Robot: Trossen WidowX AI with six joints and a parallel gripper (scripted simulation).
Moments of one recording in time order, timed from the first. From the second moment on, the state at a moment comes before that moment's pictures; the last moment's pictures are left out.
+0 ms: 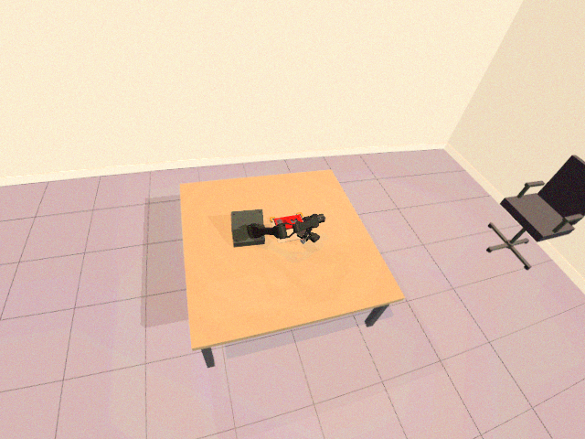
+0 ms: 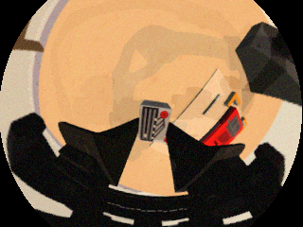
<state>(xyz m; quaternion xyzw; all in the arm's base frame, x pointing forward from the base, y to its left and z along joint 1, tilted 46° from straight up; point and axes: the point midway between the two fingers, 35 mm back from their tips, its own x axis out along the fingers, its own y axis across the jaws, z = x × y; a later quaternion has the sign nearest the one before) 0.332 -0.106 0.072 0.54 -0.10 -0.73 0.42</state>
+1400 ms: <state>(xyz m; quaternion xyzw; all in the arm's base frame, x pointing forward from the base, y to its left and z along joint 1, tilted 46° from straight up) 0.349 -0.034 0.099 0.43 0.07 -0.73 0.53</state>
